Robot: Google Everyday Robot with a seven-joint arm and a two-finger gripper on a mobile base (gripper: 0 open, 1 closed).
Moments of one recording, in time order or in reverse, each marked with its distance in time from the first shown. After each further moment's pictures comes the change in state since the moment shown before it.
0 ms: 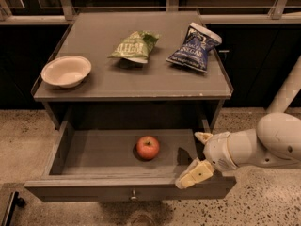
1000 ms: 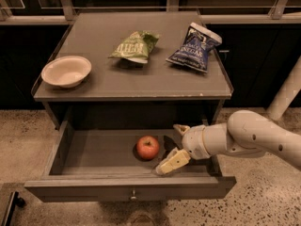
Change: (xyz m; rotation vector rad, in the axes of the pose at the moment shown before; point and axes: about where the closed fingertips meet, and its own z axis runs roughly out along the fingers) arm -0.031 -0.029 0.075 -0.060 -0.125 -0.046
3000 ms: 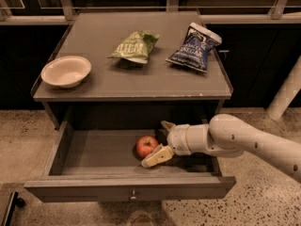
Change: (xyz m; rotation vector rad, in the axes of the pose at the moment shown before) arm -0.011 -0.022 0.057 0.015 -0.089 -0.022
